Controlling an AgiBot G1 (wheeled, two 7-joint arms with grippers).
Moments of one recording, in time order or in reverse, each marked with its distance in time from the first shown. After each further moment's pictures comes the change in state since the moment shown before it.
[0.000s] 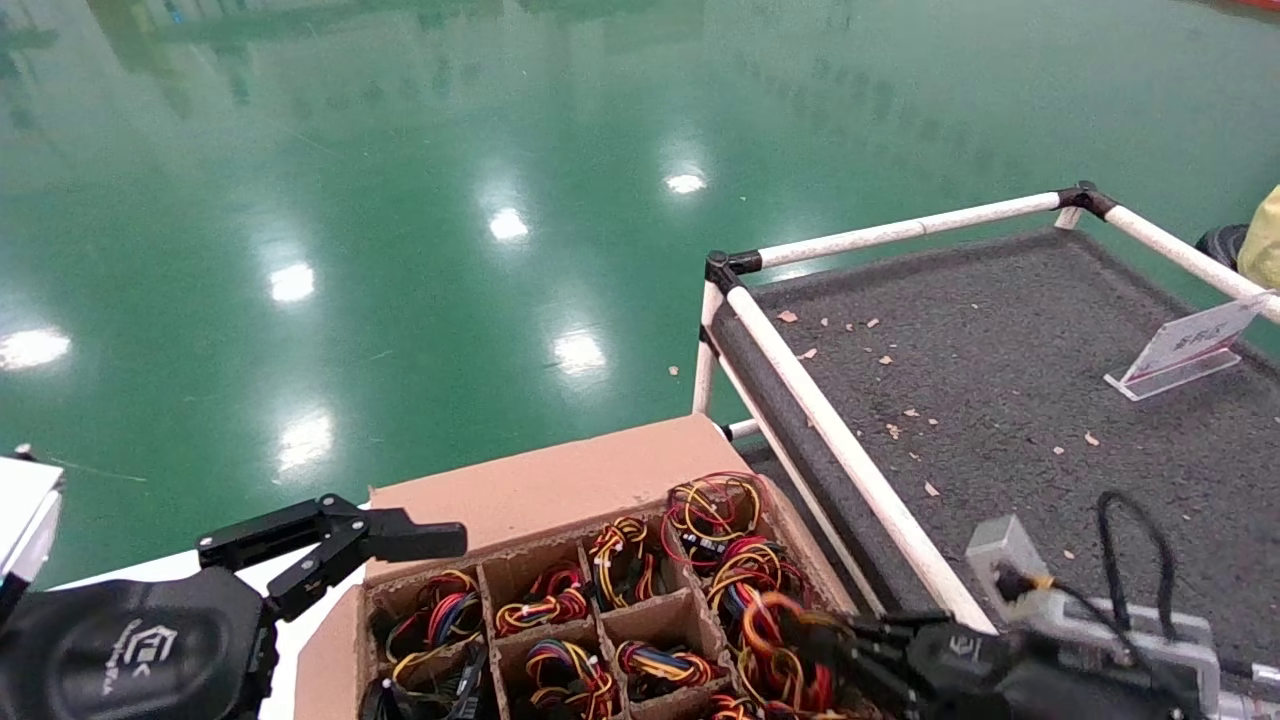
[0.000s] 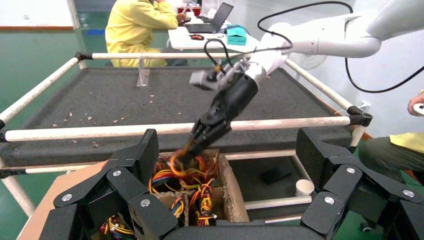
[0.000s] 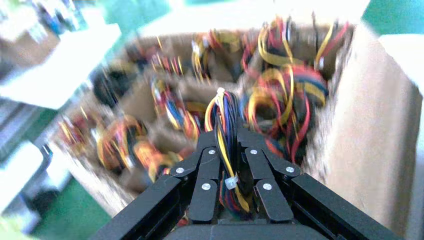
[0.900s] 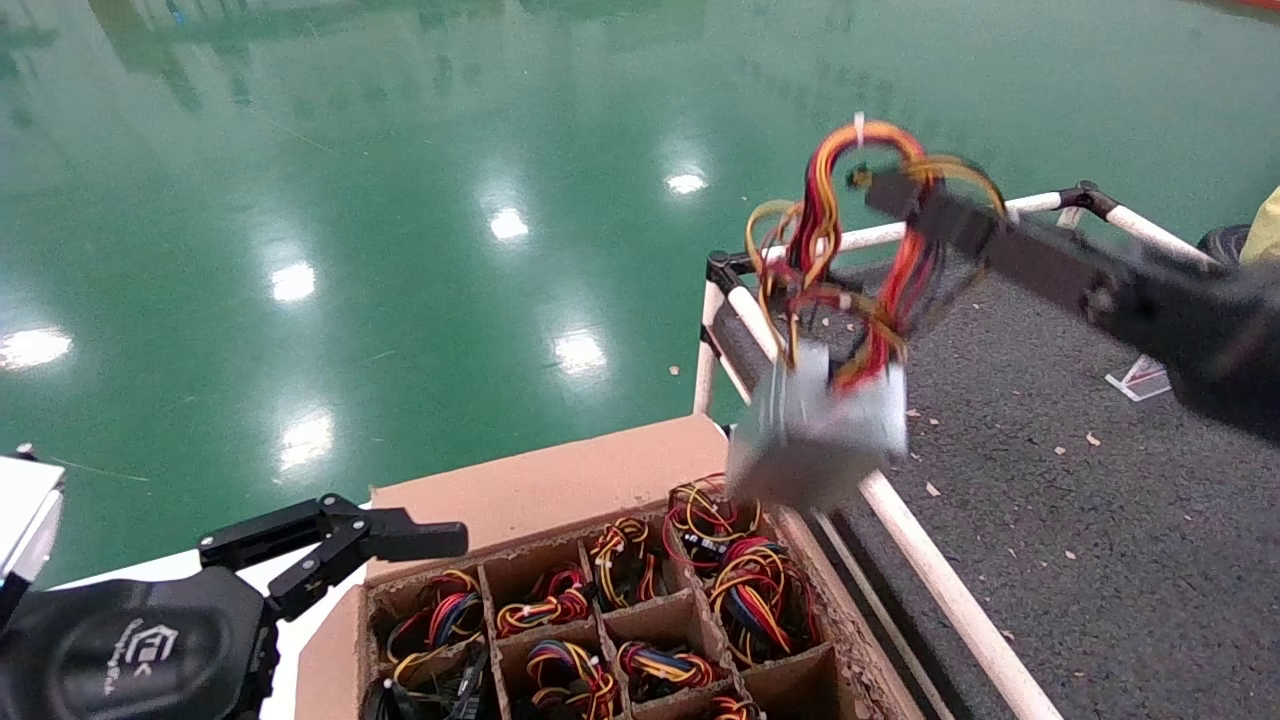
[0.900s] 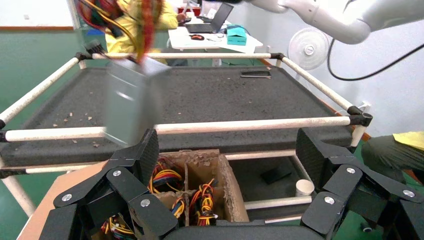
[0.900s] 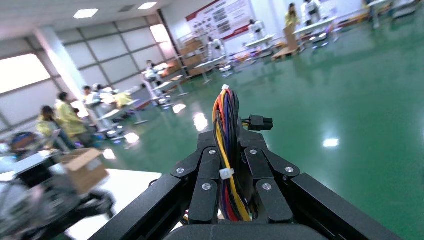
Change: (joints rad) left arm 0.000 0.000 0.000 0.000 0.000 0.000 0.000; right arm 0.234 0.034 0.148 0.101 0.228 0.074 0.161
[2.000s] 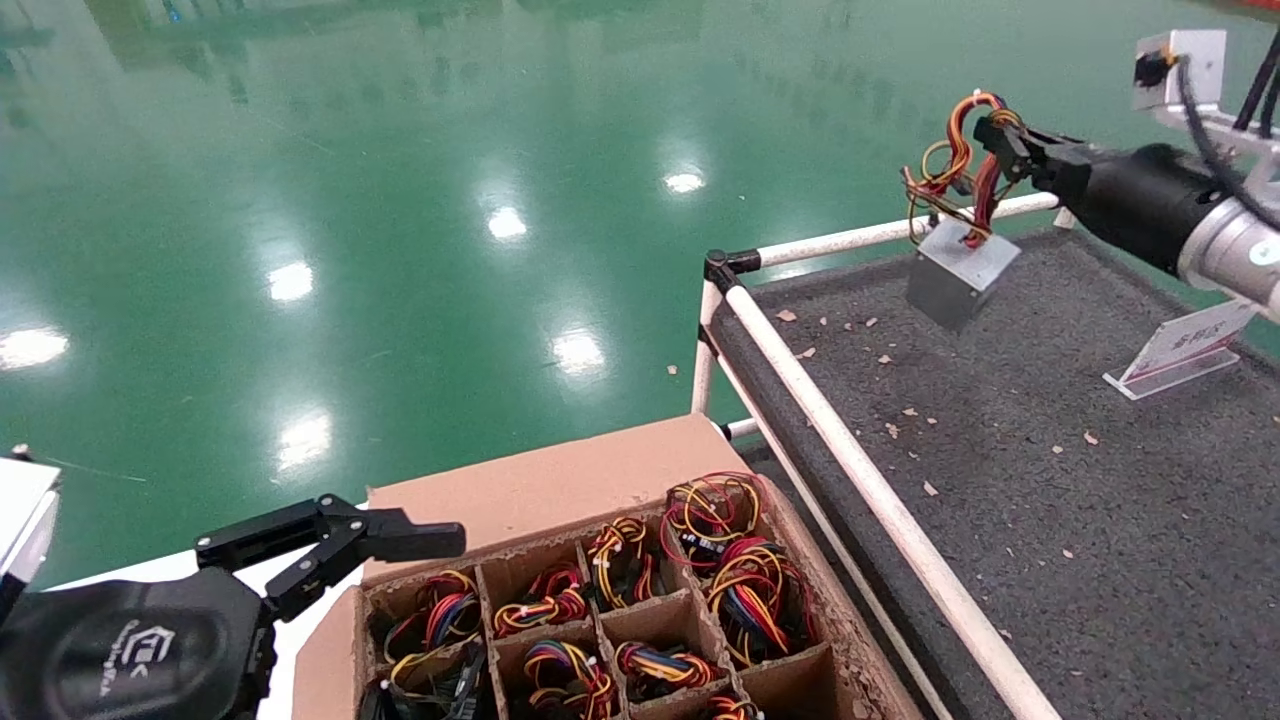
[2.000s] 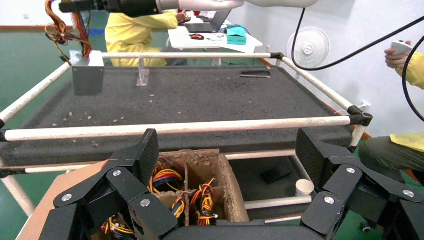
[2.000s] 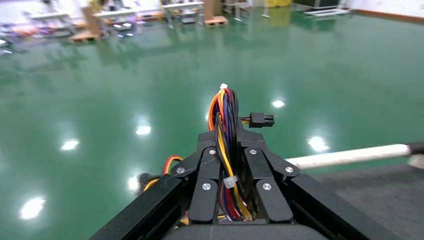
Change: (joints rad) left arm 0.000 0.000 0.000 0.000 0.000 0.000 0.000; right arm 0.603 -0.355 -0.118 -0.980 -0.342 0.443 -0.597
